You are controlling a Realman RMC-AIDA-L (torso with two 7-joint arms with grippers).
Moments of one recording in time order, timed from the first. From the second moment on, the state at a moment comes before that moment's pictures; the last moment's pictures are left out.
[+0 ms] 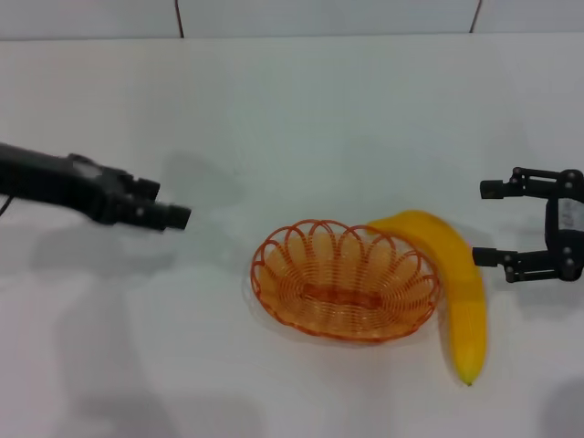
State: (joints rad) left arm -0.56 -2.03 0.91 1.18 2.23 1.72 -2.14; right arm 0.54 1.98 -0.19 -0.64 -2.45 -1.86 0.92
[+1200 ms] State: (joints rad) left arm -0.42 -2.04 0.72 0.76 2.15 1.65 -1.26; right arm 0.52 2.03 -0.29 -1.17 -2.37 -2.00 1.32
